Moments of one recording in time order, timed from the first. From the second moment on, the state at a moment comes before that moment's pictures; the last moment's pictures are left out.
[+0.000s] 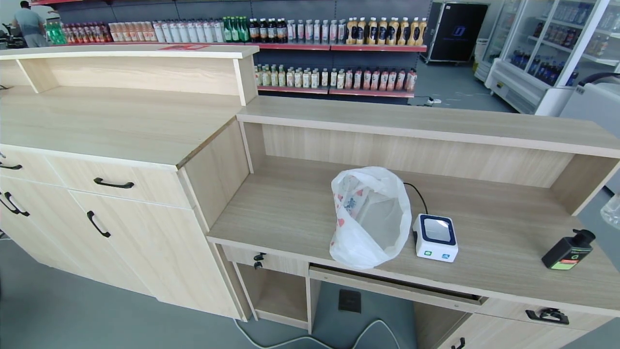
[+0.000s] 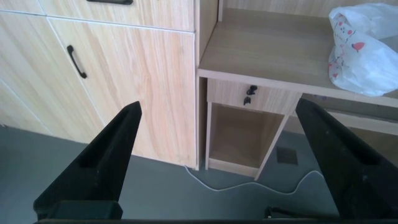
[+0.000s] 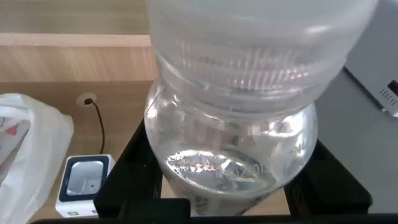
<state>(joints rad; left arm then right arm) 0.00 0.00 0.00 0.00 0.00 0.00 -0.55 1.43 -0.67 -0.78 0.21 -0.10</state>
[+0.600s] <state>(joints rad) 0.00 0.00 0.00 0.00 0.00 0.00 -0.31 1.52 -0.62 -0.91 -0.31 -0.12</state>
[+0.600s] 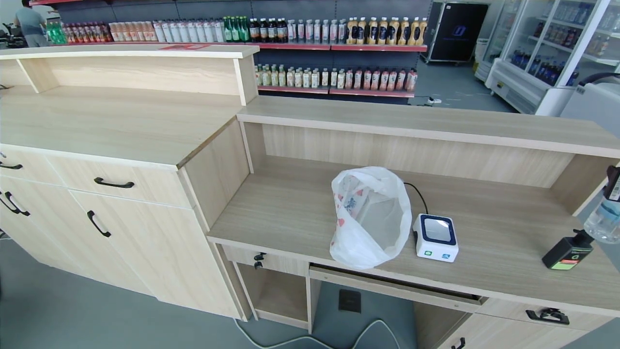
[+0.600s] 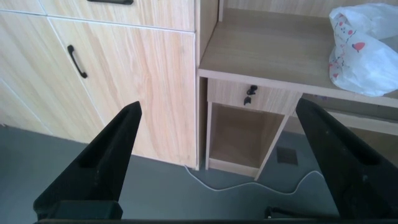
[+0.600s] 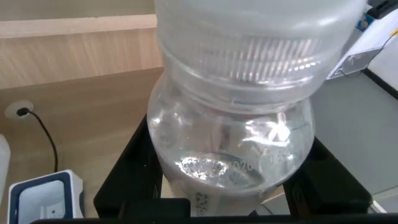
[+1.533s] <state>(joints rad) 0.00 0.00 0.00 0.00 0.00 0.00 -0.09 1.93 -0.79 -1.26 -0.21 -0.19</state>
